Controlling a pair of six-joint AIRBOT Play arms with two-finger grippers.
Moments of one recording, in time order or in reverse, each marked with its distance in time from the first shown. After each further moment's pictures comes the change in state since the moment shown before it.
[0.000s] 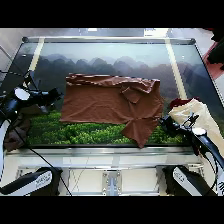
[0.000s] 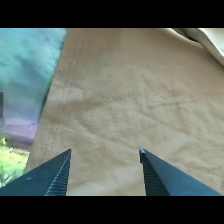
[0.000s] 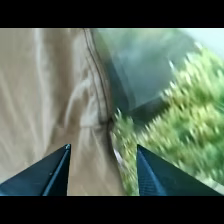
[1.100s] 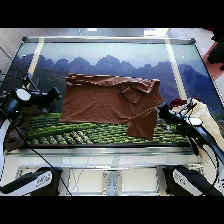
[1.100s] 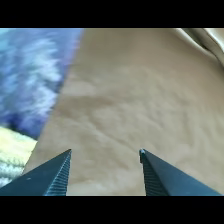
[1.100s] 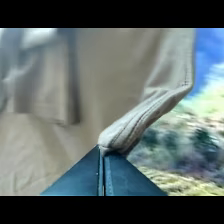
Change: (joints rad) left arm 0.001 -0.012 0.000 0.109 -0.008 -0.302; right arm 0.198 -0.042 0.167 0.189 -0.120 -0.079
